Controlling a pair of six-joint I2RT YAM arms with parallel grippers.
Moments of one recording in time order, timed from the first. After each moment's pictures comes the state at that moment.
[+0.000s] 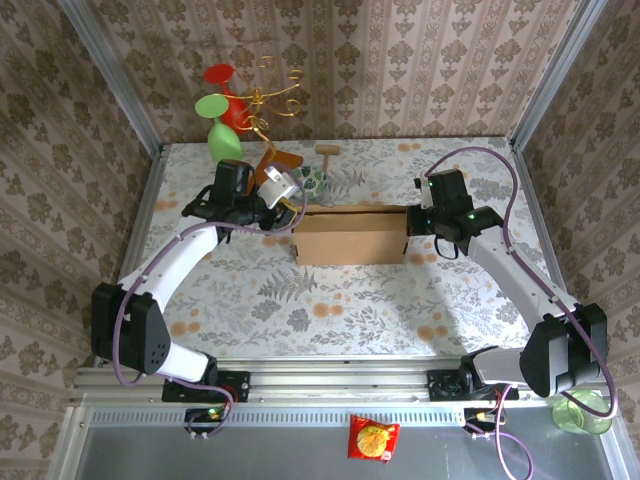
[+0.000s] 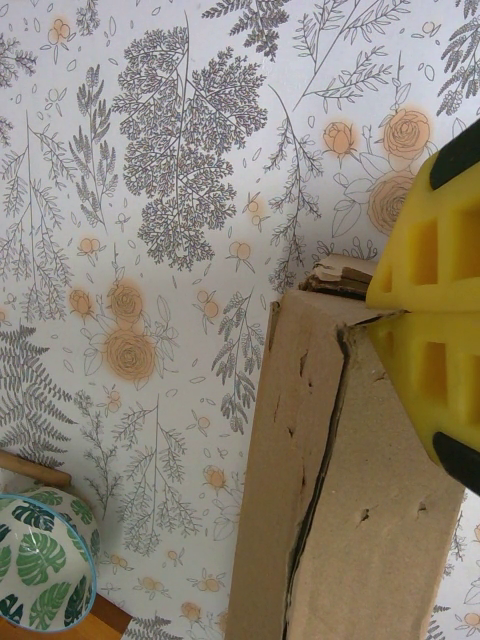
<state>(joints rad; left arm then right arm) -0.39 1.45 1.17 -0.45 0.48 0.43 0.26 1.32 1.08 -0.60 -0.04 0.22</state>
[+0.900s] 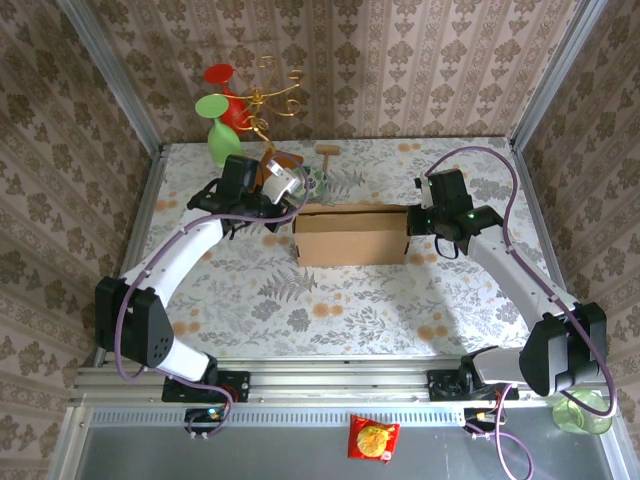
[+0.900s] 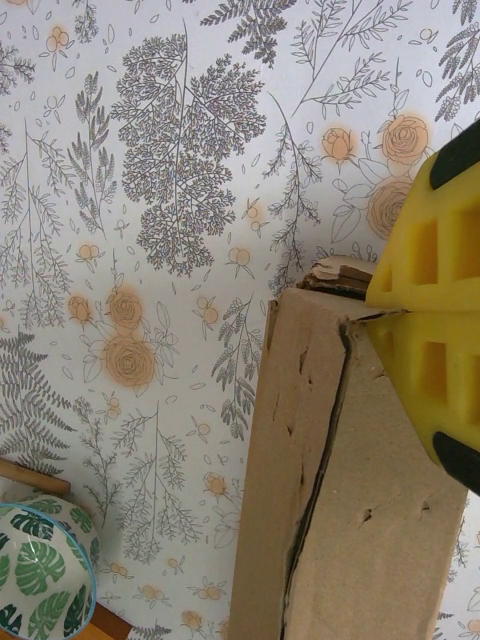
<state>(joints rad) -0.43 1.49 1.25 -0.57 0.44 0.23 0.26 1.33 1.08 -0.61 -0.03 0.22</state>
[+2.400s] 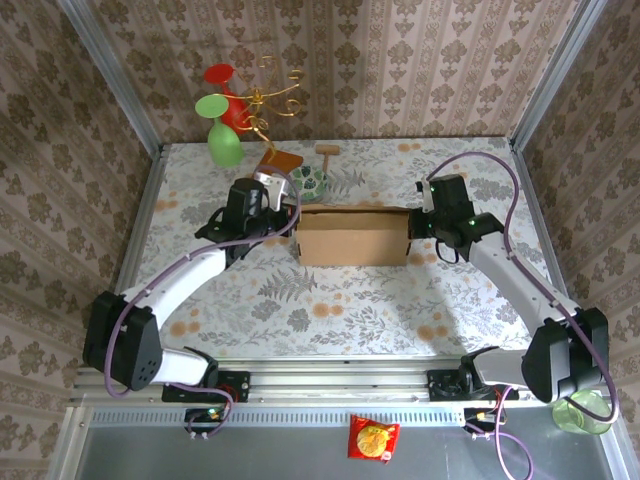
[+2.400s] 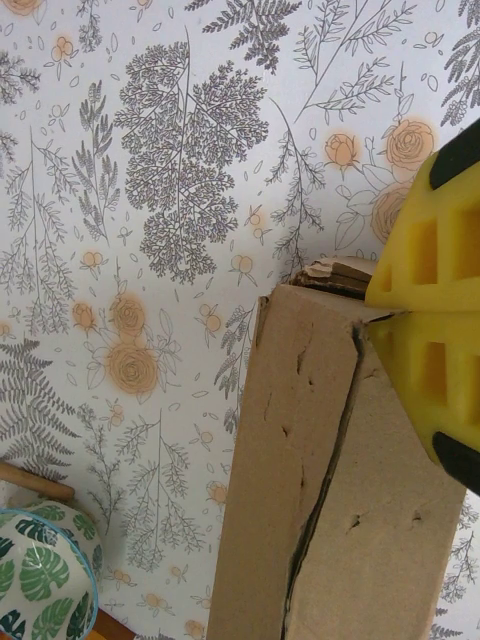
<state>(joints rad) -0.52 1.36 0.95 -0.13 0.25 -0.25 0.26 1.29 1.01 -0.54 -0.02 0.21</state>
